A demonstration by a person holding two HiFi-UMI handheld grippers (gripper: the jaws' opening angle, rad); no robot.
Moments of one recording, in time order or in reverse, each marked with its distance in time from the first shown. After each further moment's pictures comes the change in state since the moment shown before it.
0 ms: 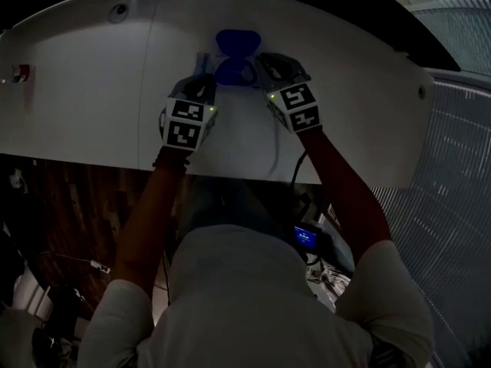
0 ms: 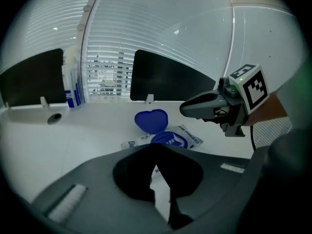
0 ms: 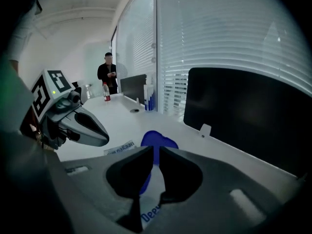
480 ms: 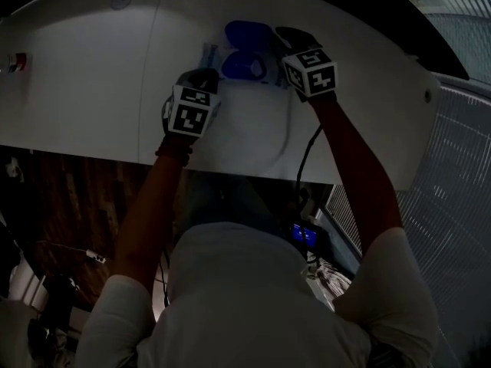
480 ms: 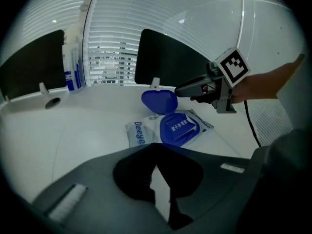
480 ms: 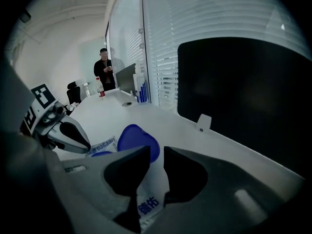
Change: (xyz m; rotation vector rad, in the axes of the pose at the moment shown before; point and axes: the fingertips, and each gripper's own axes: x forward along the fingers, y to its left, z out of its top) left arm 0.026 0.016 -0.041 -0.029 0.120 0.013; right arm 0.051 -0.050 -0.015 0.032 0.089 0.040
